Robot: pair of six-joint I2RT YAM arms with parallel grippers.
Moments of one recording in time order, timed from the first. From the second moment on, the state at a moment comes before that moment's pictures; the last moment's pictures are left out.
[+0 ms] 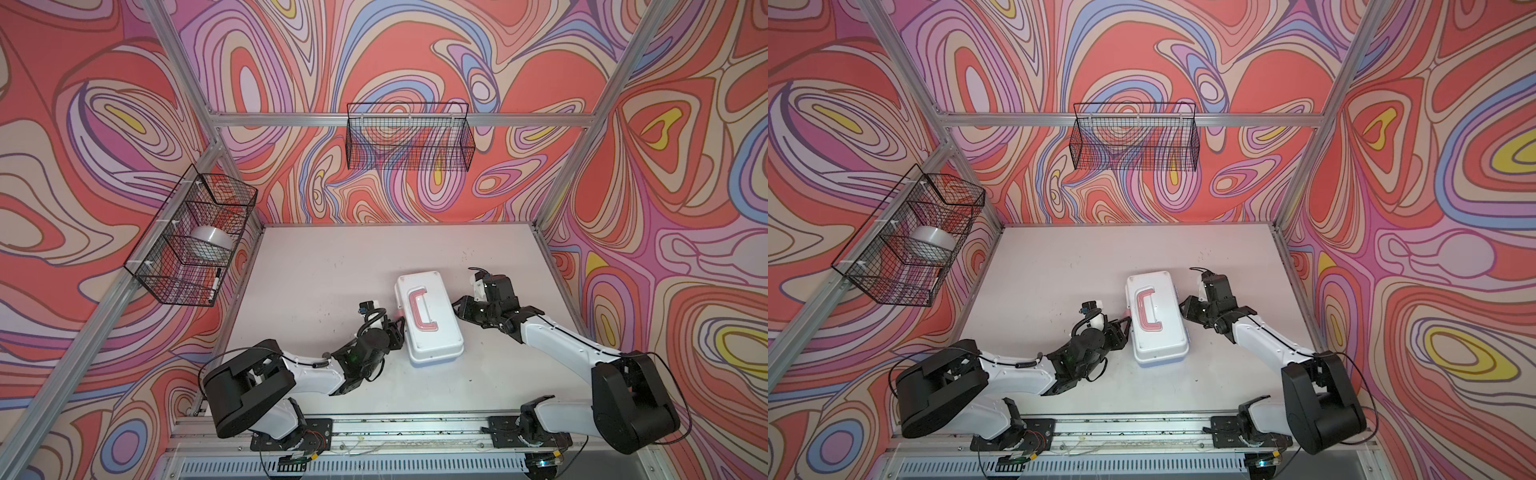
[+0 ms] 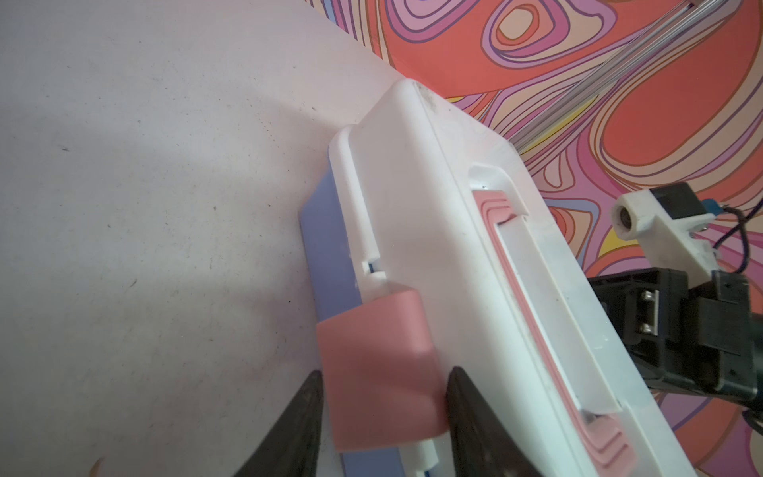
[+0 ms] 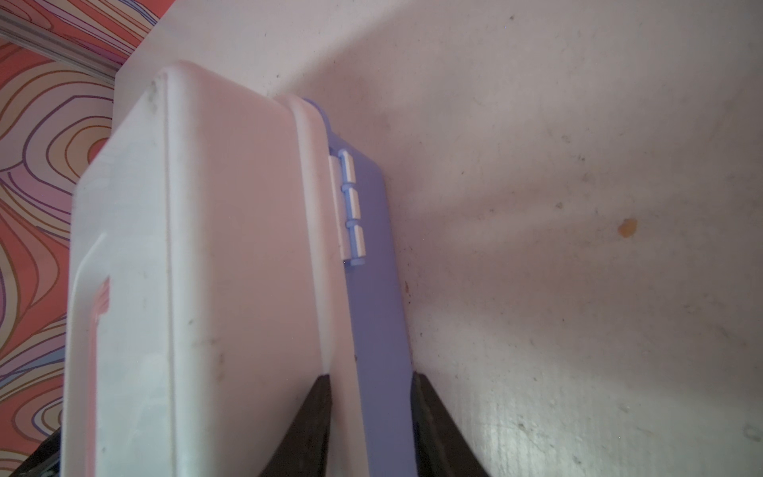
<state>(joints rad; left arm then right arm) -0.97 1.48 0.40 0.71 -0.42 -0.92 0.30 1.33 0.68 -0.17 -0.30 0.59</state>
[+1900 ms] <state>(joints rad) -0.88 1.54 0.42 0.68 -0.29 -0.93 0.30 1.34 0.67 -0.13 -0.29 0.58</state>
